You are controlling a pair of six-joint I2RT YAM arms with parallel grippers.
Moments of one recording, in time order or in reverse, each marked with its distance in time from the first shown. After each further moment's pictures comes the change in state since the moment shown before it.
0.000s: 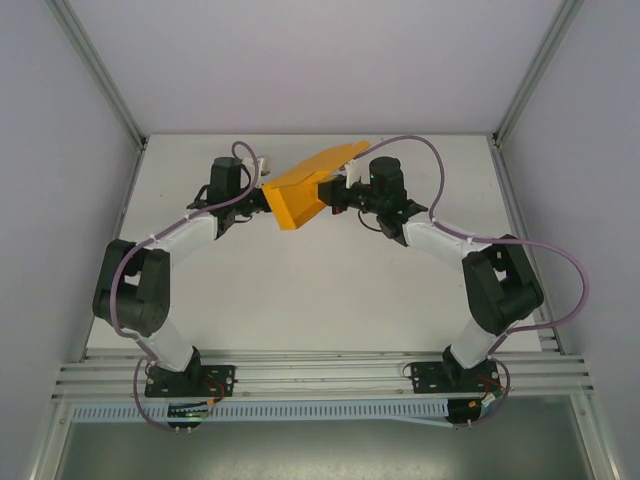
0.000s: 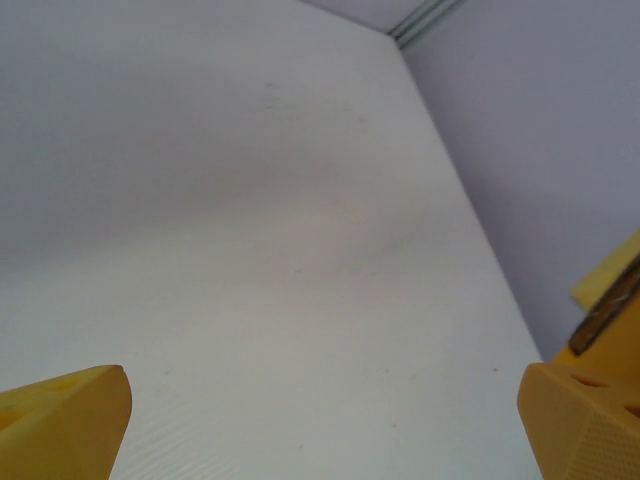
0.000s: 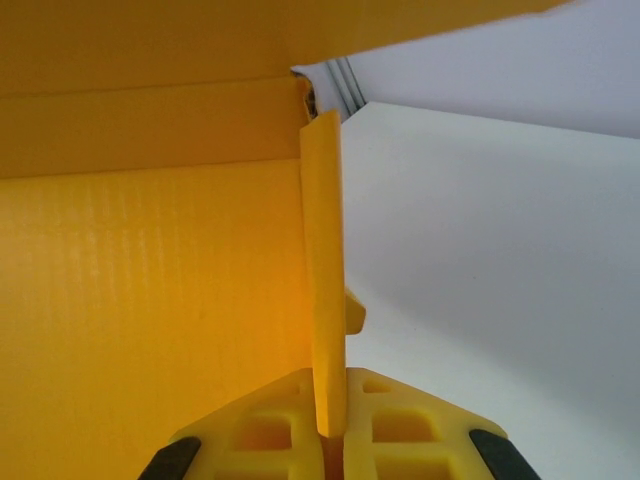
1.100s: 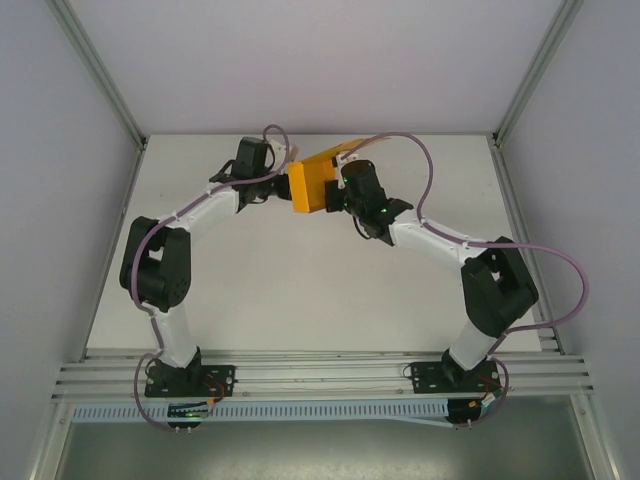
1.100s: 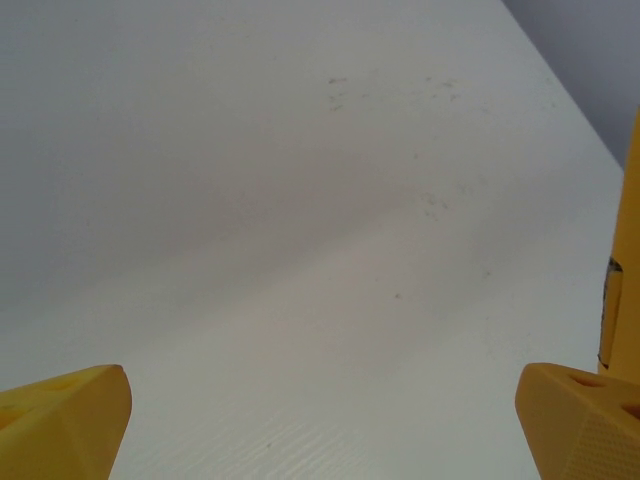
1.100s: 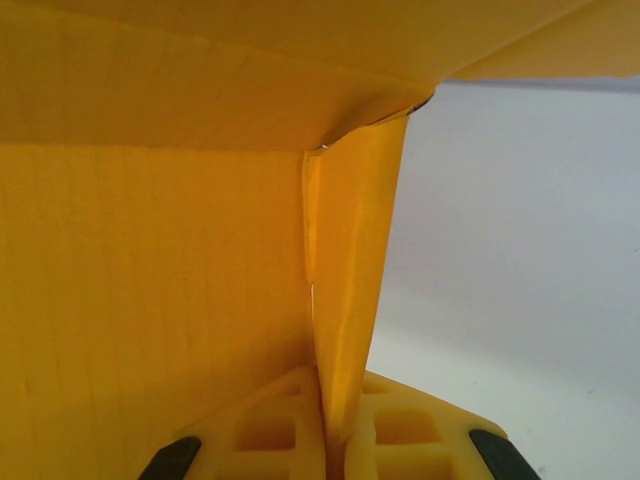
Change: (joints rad) left arm -0.091 0.183 0.325 -0.317 -0.233 0.320; right arm 0.129 0.008 0.117 -0.371 0.623 0.023
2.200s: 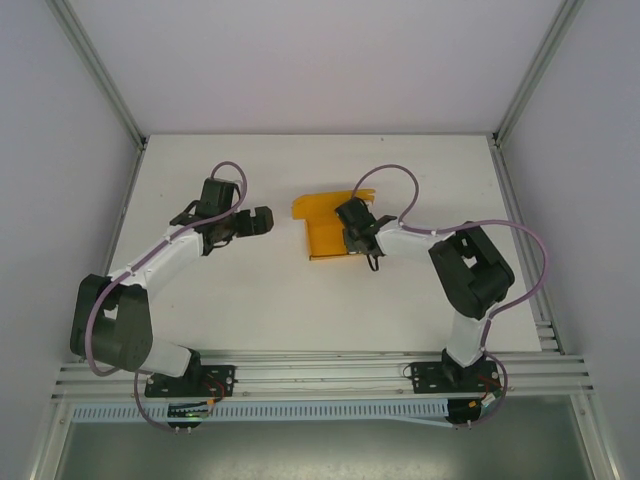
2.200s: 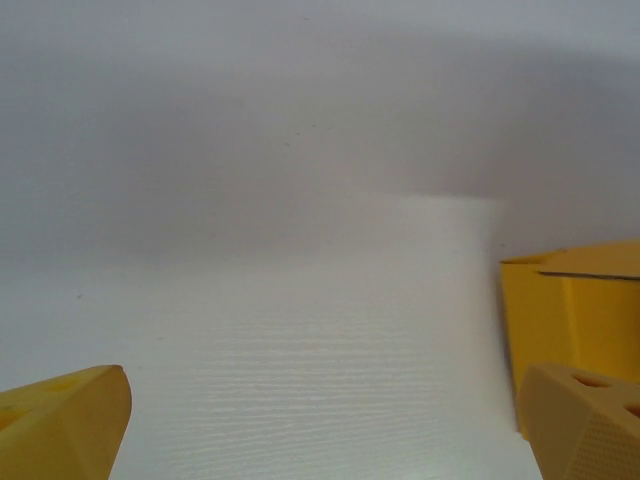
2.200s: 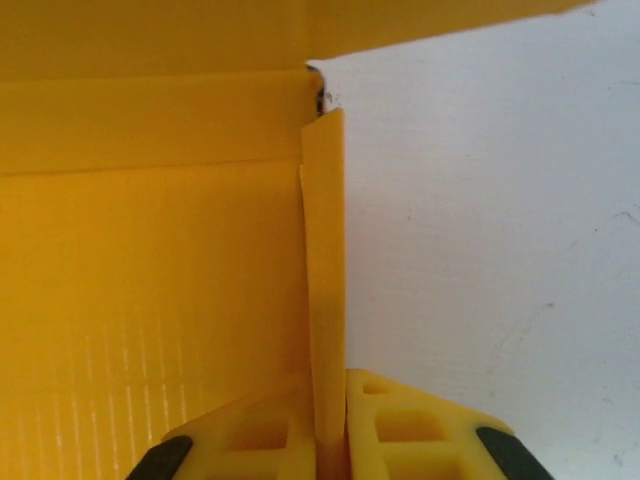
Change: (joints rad) left arm 0.090 -0.408 -0.434 -0.151 -0.357 -0.188; right arm 0.008 0.160 -0.110 -0.319 0.237 0.161
